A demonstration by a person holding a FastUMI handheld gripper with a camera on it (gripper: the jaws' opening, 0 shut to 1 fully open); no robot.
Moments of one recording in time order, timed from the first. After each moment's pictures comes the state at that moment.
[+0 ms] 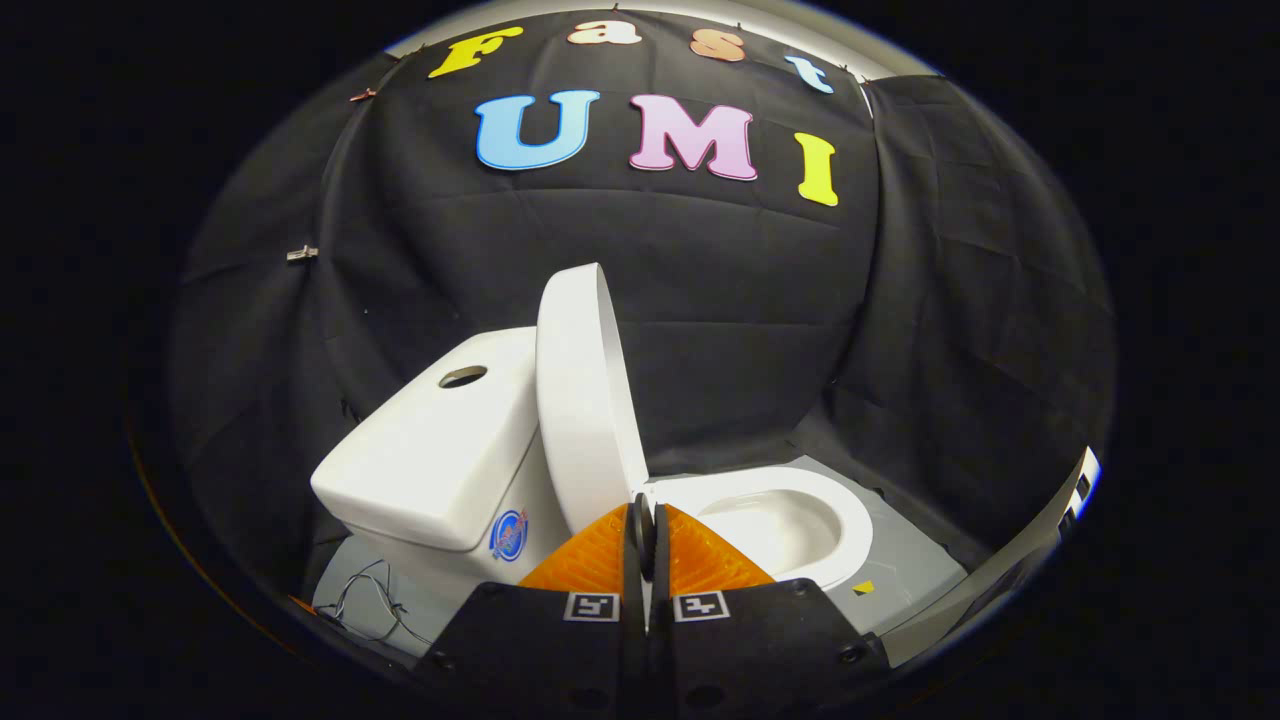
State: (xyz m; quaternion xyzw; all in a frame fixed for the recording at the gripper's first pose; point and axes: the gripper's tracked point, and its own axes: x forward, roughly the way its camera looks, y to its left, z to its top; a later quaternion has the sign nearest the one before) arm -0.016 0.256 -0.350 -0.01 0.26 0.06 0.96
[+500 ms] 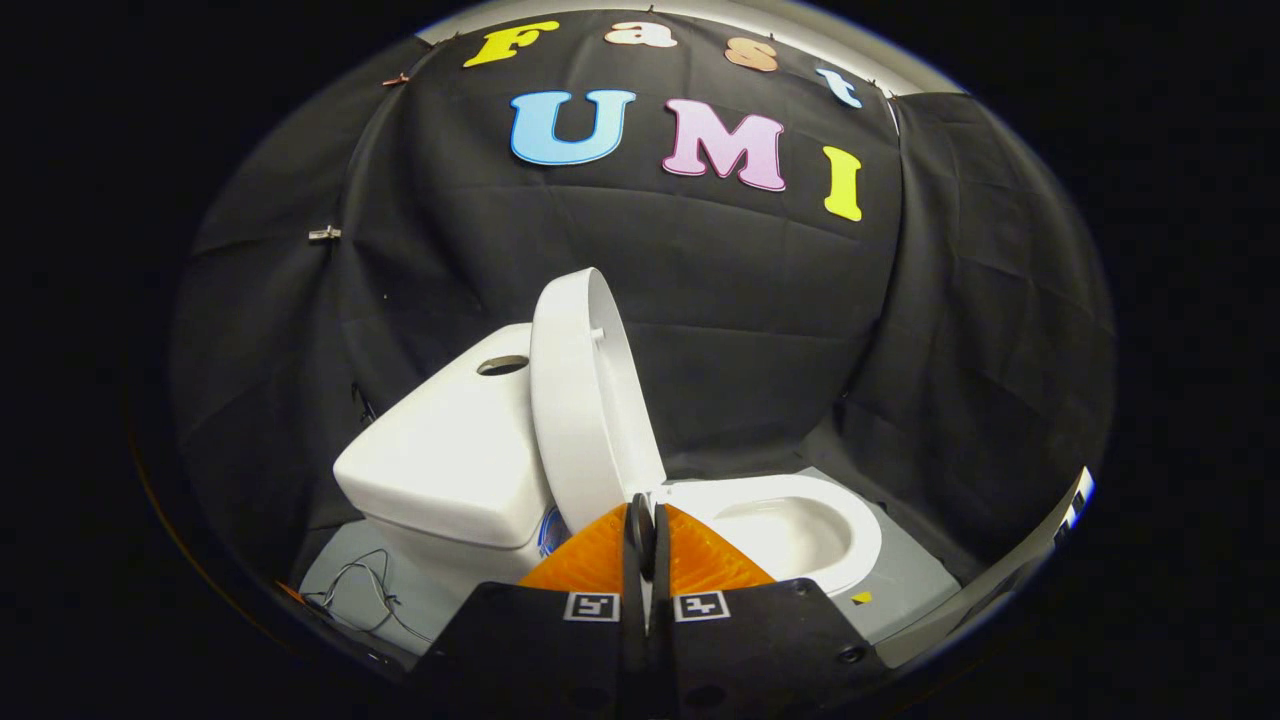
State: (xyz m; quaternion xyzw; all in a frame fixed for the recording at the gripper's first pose) arm -0.020 0.284 -0.352 -0.03 0.25 0.06 0.96
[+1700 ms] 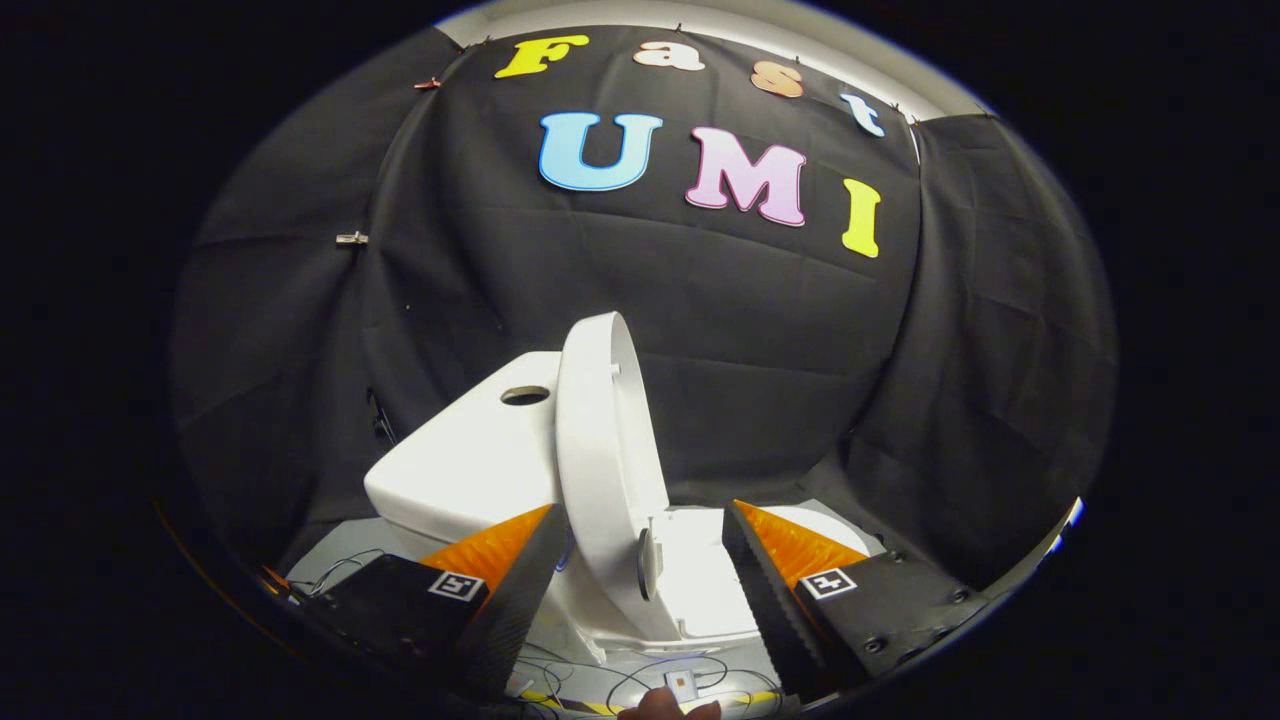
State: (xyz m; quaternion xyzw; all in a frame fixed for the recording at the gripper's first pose) arm -0.024 0.288 -0.310 -0.05 0.21 0.10 0.97
